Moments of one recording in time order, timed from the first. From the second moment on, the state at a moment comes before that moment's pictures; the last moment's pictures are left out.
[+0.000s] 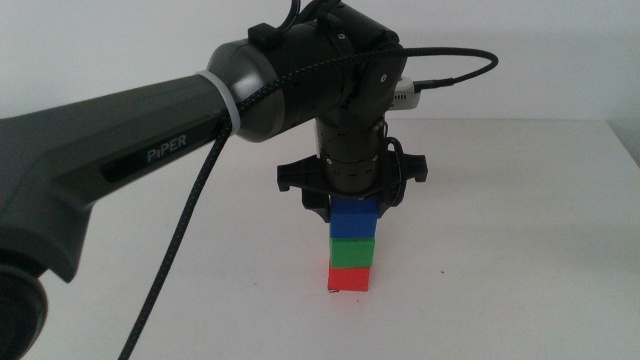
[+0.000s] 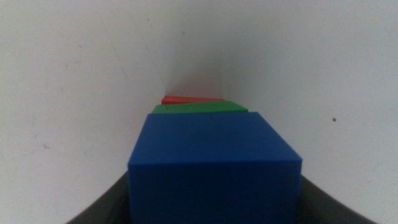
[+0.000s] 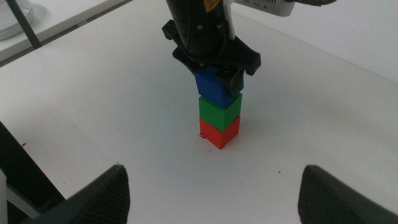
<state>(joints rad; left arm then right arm) -0.78 1.98 -1.78 0.10 1.22 -0.80 0.86 0.52 -0.87 -0.14 0.92 0.15</state>
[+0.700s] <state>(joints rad) -0.78 1.91 -1.80 0.10 1.22 -0.71 0.86 0.52 -0.87 -0.14 0.92 0.15</state>
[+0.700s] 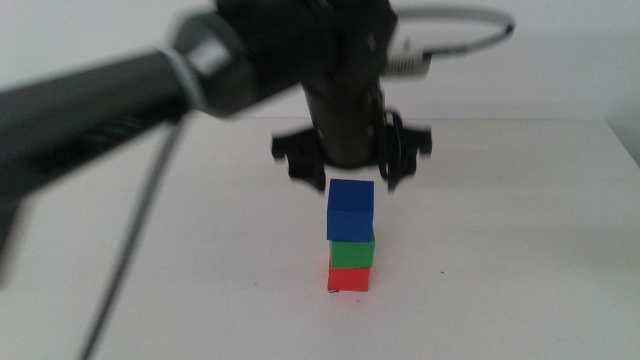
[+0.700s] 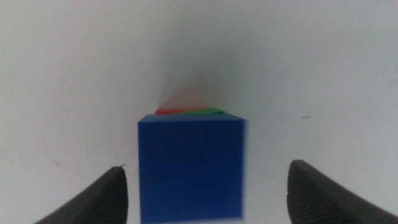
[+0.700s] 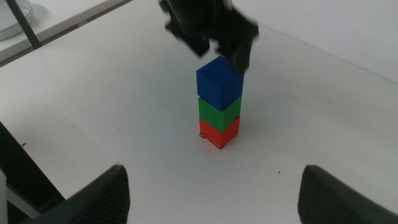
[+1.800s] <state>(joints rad) -0.10 0.63 -1.30 0.03 1.24 -0.03 0.86 0.52 -0.87 -0.14 0.92 0.15</state>
